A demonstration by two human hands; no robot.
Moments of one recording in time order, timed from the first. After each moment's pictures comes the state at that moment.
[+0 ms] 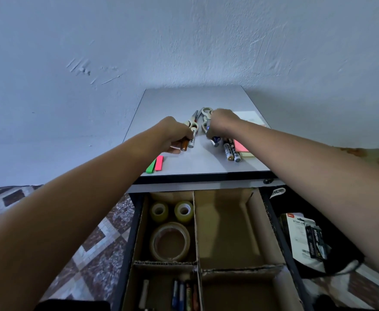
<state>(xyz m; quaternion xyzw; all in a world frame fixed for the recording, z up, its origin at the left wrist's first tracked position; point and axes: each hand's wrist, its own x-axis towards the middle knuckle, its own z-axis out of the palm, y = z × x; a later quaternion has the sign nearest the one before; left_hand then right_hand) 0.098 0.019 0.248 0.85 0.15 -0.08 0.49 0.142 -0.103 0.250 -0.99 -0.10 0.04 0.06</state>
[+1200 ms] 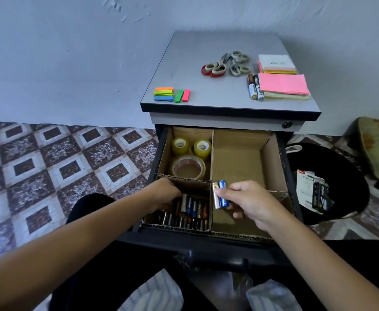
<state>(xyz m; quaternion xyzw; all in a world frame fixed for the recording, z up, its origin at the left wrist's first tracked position) -0.117 0.049 0.091 0.80 0.25 -0.25 0.49 -0.109 -0.150 0.121 -0.78 0.02 0.31 0.54</state>
